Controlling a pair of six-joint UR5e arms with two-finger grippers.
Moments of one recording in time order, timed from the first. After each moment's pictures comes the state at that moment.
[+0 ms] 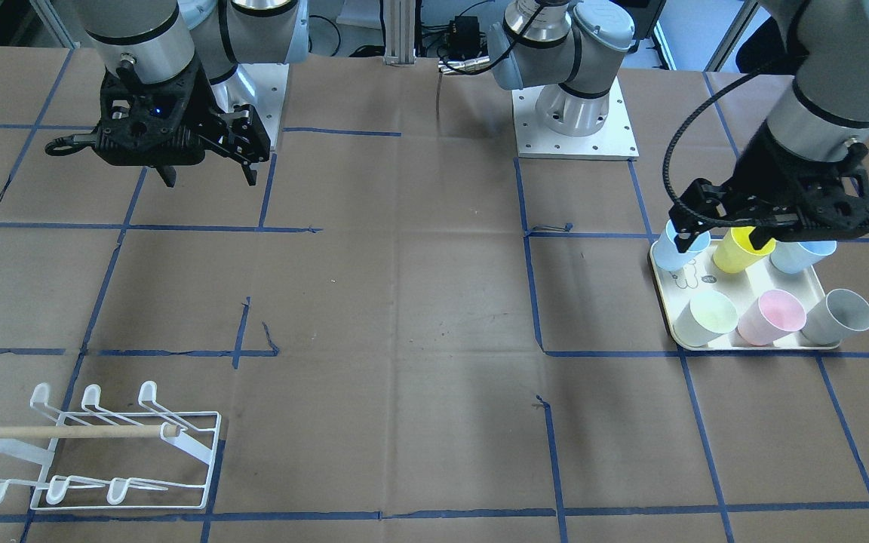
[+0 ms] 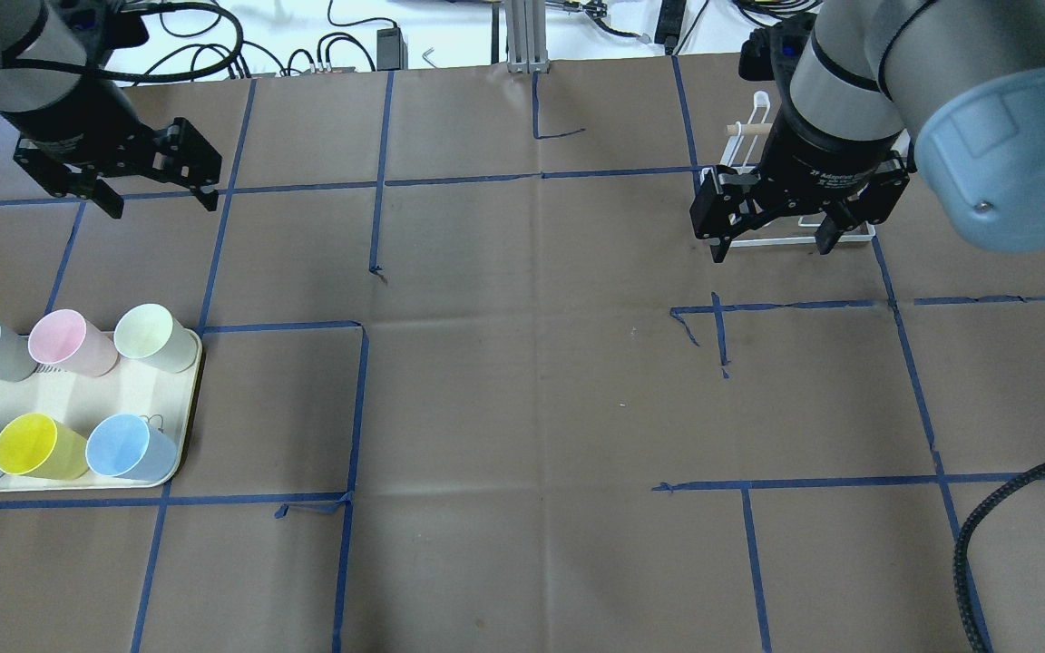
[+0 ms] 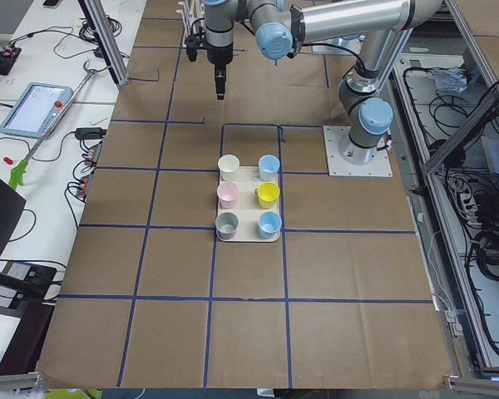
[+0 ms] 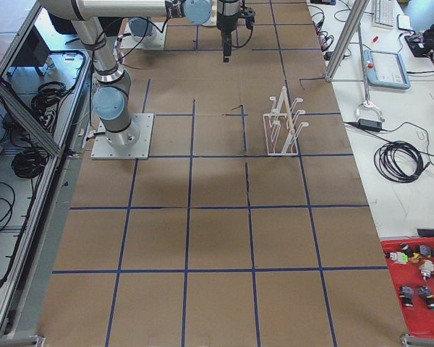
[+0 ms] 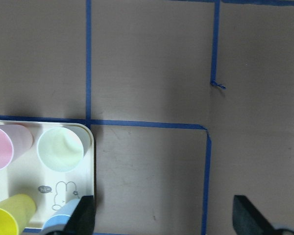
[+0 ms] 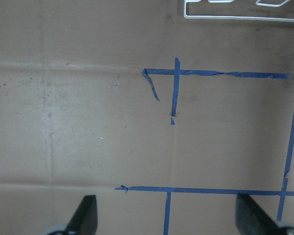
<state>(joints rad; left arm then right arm) -1.28 -1.62 -1.60 -1.46 1.59 0.26 1.63 -1.61 1.65 -1.60 -1.56 0.02</state>
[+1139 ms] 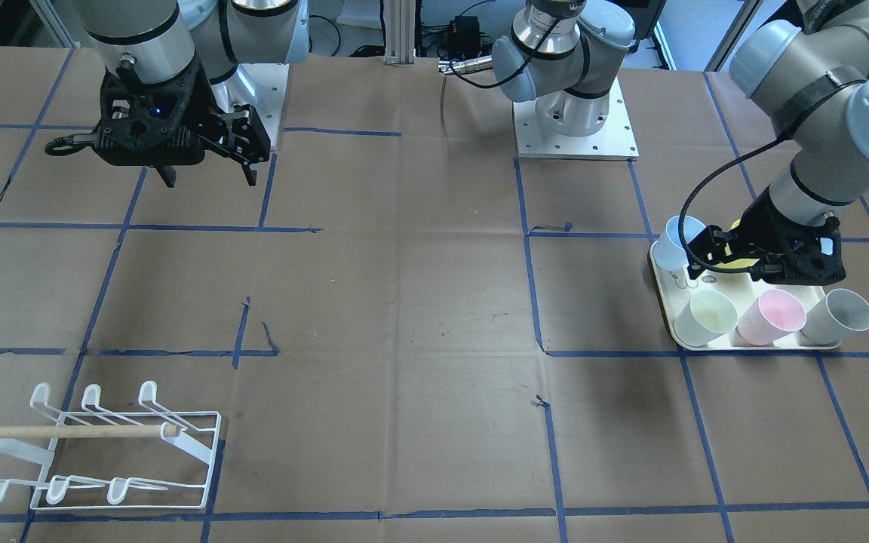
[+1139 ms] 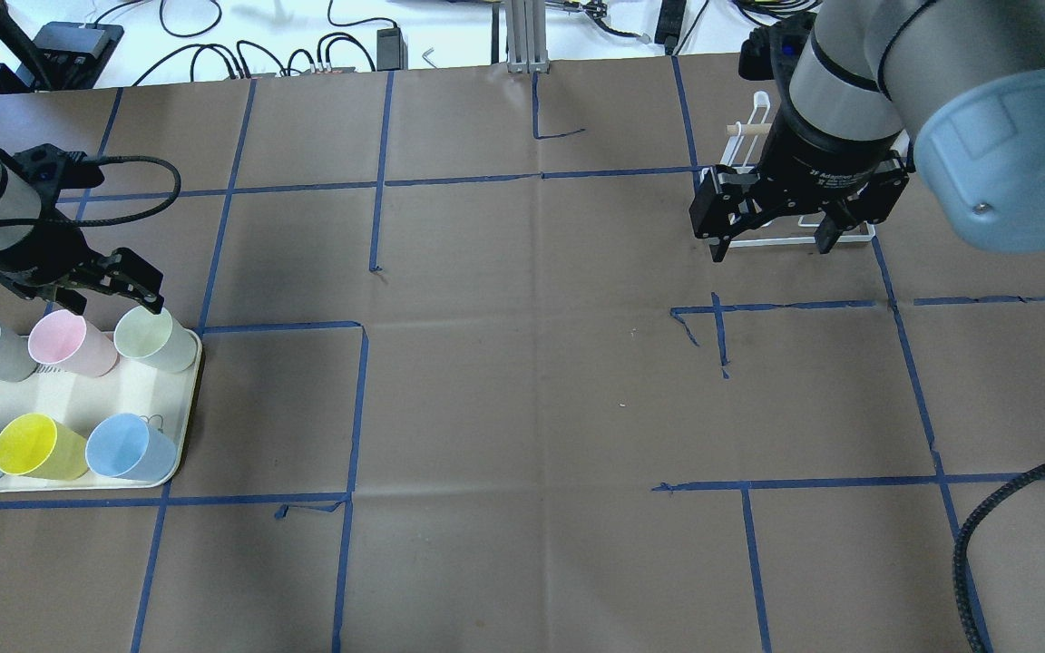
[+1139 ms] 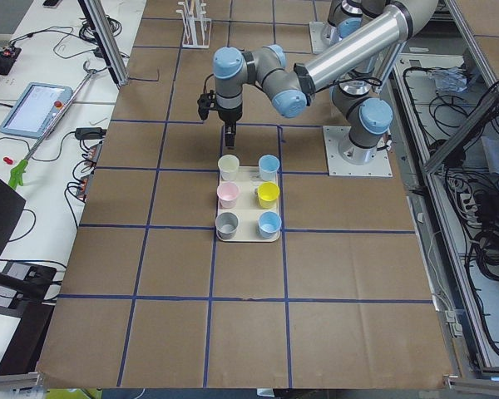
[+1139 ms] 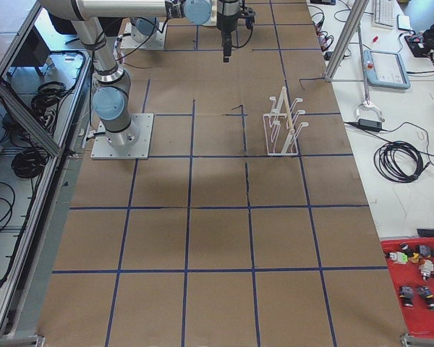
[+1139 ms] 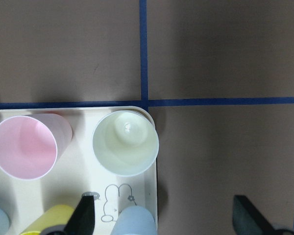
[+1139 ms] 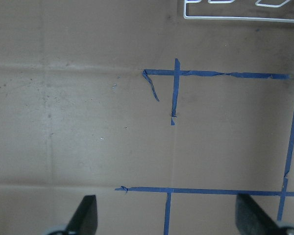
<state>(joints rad) -1.12 -1.66 -1.93 -1.12 1.58 0.48 1.63 -1.61 1.65 -1.60 -1.56 0.02</state>
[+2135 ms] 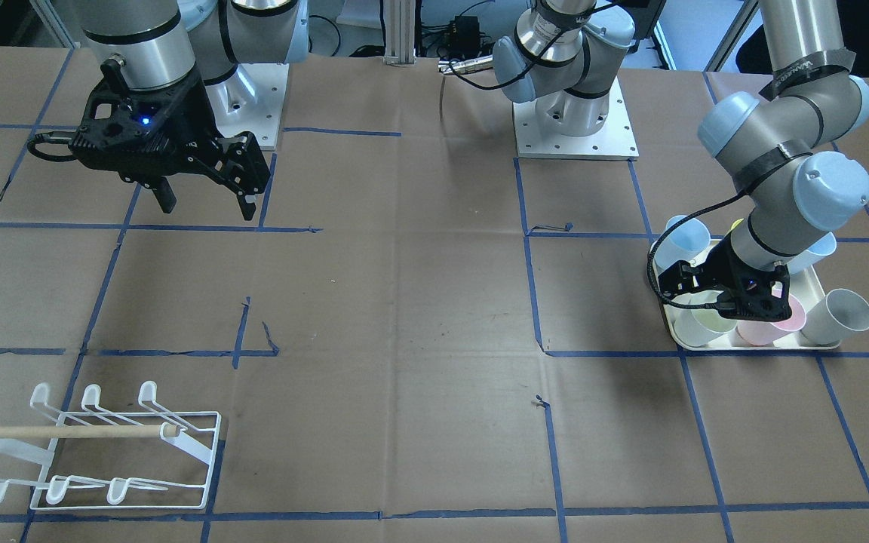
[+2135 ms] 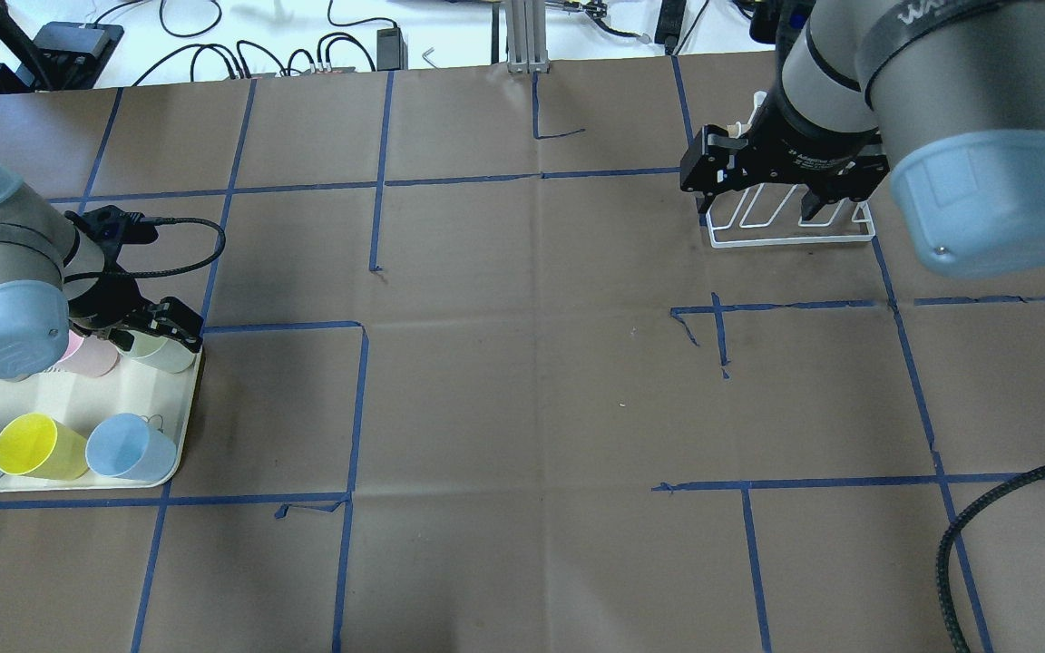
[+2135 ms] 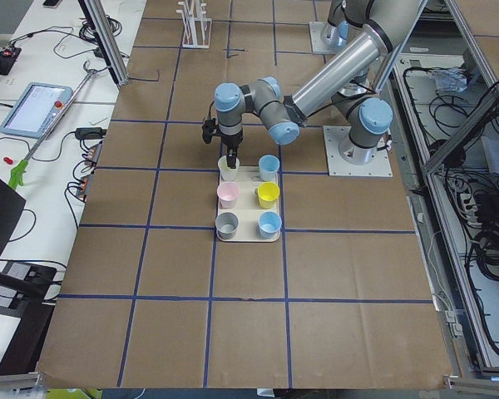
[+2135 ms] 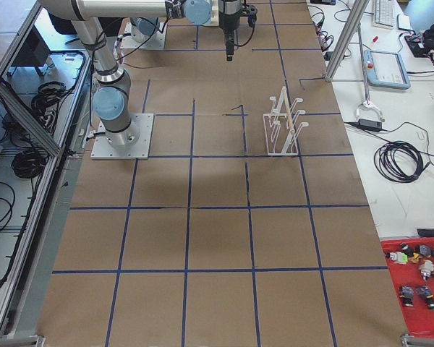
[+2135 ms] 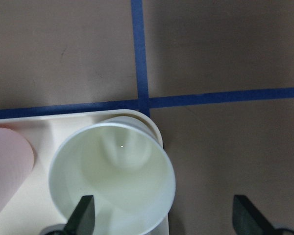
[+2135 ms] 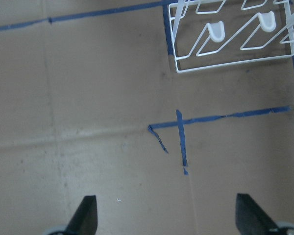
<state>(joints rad) -1.12 -1.78 -2.01 -0.97 1.59 0.53 1.64 -1.62 1.74 -1.93 -1.55 0.26</state>
